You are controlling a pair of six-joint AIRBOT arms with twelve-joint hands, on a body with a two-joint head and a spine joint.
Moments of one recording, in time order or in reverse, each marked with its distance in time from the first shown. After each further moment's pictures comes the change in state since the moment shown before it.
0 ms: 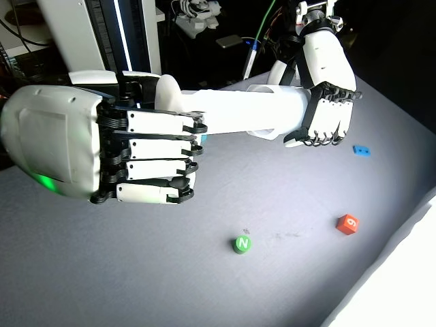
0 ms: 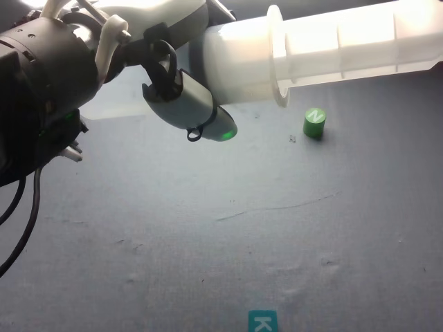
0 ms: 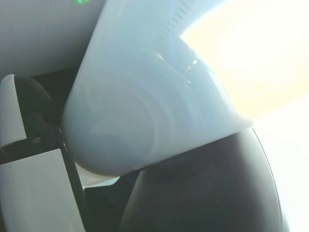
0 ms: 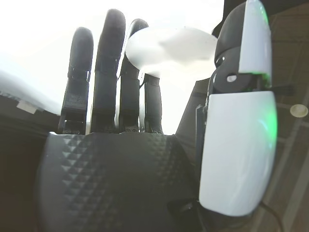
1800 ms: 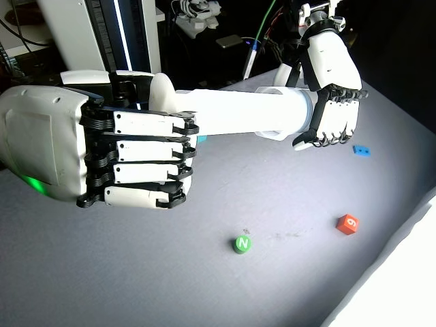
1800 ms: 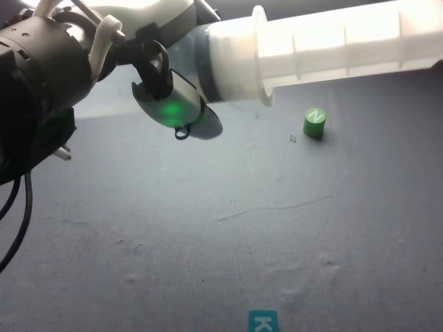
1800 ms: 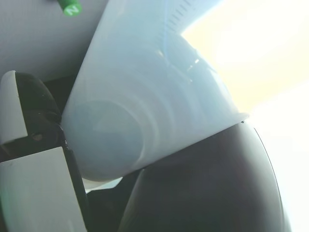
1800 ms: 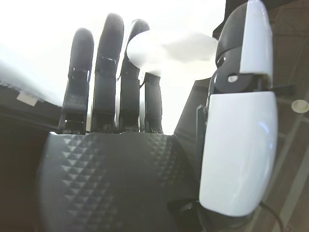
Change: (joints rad) left arm -0.002 0.002 0.001 -0.012 0.026 0.026; right arm -0.031 -0.010 -0.002 0.067 0.028 -0.038
